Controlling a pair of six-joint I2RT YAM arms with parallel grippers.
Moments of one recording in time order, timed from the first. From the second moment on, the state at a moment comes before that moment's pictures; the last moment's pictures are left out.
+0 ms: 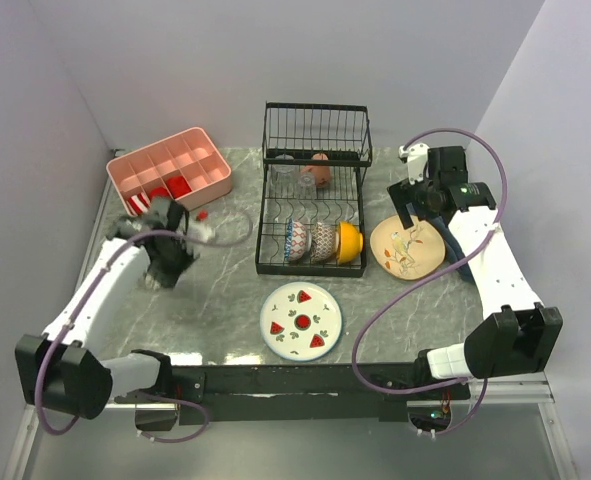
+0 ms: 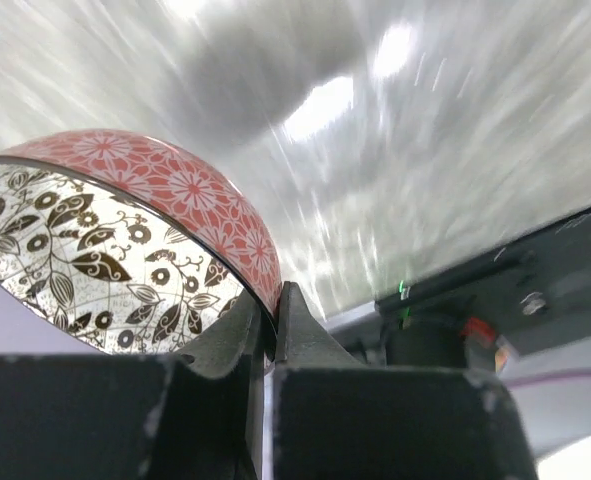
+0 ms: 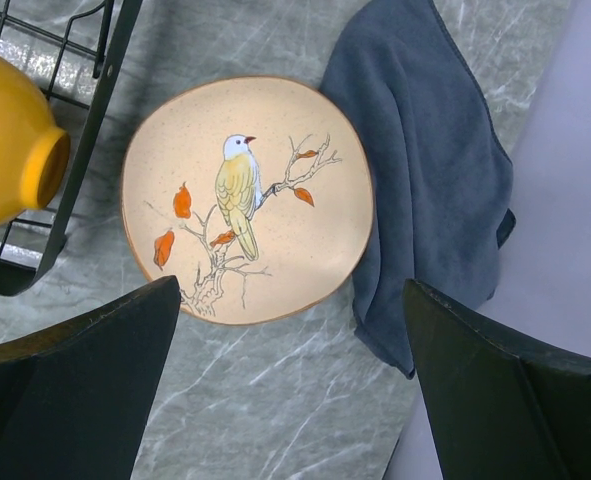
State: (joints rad) left arm -0.23 1.20 1.01 -1.19 -0.03 0.45; right arm 0.08 1.37 1.35 -0.82 0.07 -0.37
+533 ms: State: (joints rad) left arm -0.20 1.28 1.05 -0.54 0.80 0.02; right arm 0.08 1.37 1.35 -0.82 0.13 -0.38
